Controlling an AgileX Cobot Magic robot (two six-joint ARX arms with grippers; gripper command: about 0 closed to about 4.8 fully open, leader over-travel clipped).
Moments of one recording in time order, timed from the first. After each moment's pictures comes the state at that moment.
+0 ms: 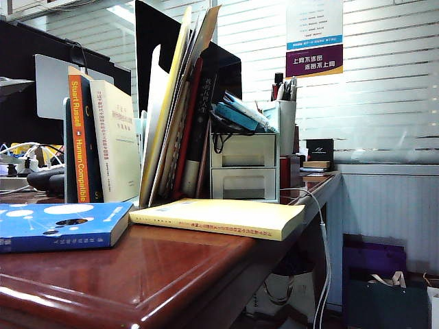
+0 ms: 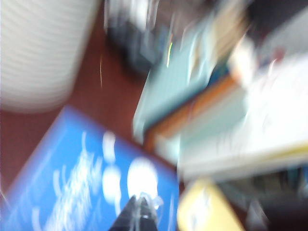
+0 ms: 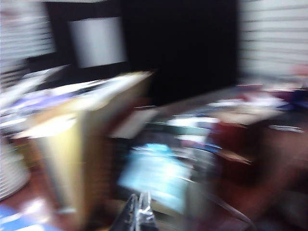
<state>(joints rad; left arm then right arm) -0.01 0.32 0.53 -0.54 0.02 -0.74 0.18 0.83 0.90 0.02 -0.40 0.11</state>
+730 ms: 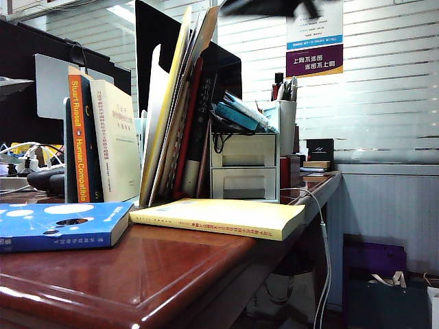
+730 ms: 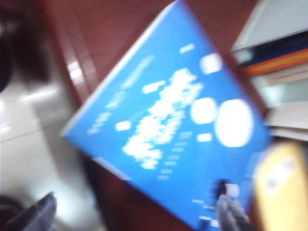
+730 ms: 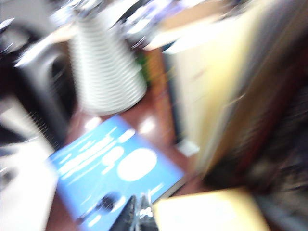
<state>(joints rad) -0.01 0.46 0.47 -0.76 0.02 -0.91 0.55 1.31 1.01 0.04 -0.52 0.02</state>
